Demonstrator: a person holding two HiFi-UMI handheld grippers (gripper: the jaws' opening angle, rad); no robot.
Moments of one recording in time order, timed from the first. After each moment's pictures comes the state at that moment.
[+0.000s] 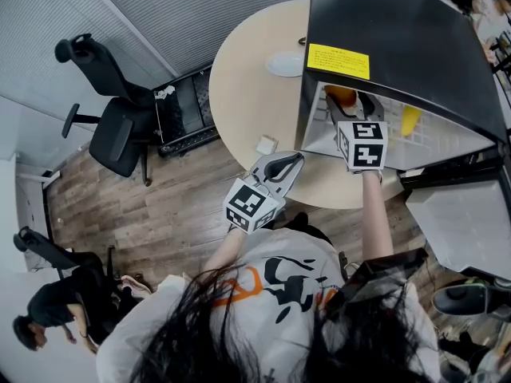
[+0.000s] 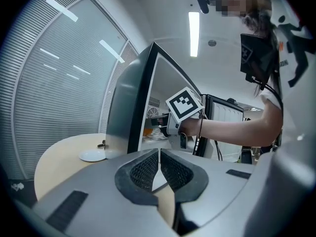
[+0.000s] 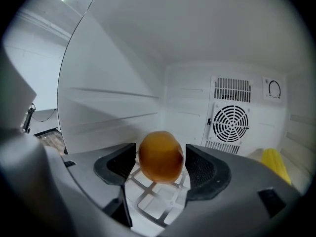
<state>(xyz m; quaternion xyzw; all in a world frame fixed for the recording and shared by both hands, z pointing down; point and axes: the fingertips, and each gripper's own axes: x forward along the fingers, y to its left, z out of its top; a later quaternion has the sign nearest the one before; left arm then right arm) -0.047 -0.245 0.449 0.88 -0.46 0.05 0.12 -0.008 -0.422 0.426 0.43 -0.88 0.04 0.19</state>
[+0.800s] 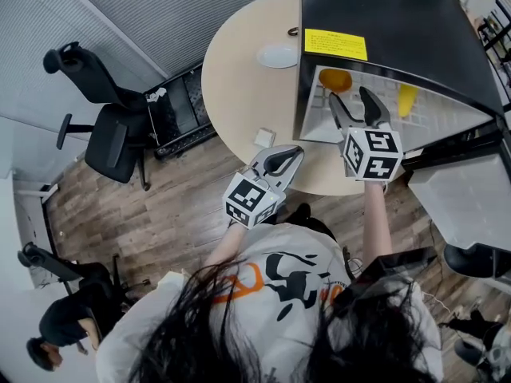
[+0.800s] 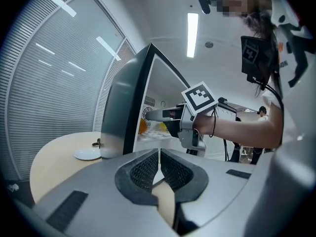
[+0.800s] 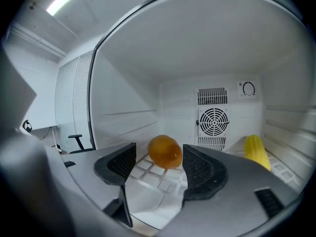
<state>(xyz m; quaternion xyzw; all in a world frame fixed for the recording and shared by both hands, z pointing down) -0.046 -0.233 0.448 0.89 -0.43 0.05 0.12 0.016 -0.377 0.401 0.46 -0.88 0.09 0.12</state>
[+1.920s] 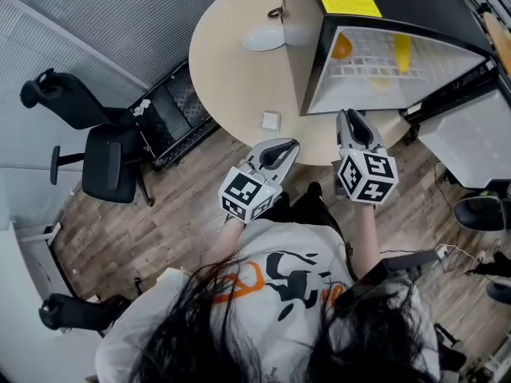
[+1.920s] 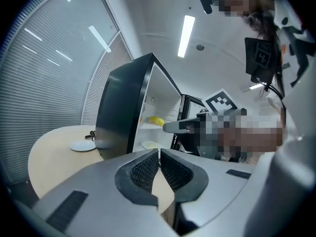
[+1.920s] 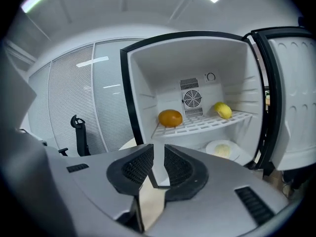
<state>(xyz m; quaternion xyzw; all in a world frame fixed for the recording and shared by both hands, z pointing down) -0.093 -0.181 0.466 0.93 -0.34 0.07 0.13 0.011 -0.256 0.444 0.57 -0.79 0.18 0.09</state>
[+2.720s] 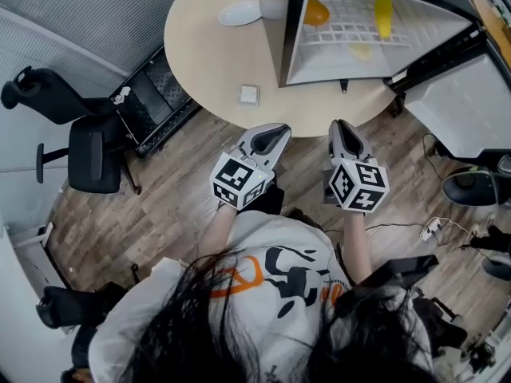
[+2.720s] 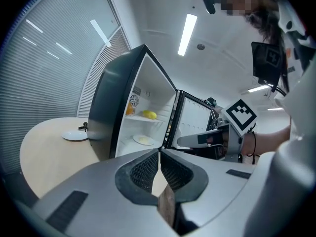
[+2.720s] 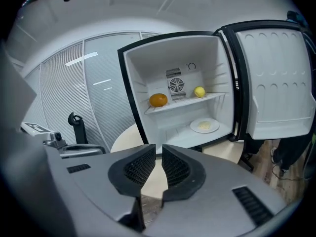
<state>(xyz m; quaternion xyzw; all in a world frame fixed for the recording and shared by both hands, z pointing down) -0.064 -0.151 0.485 0.93 -0.32 0.07 0.16 0.047 -0.168 0.489 0.59 -0.76 0.24 0.11</state>
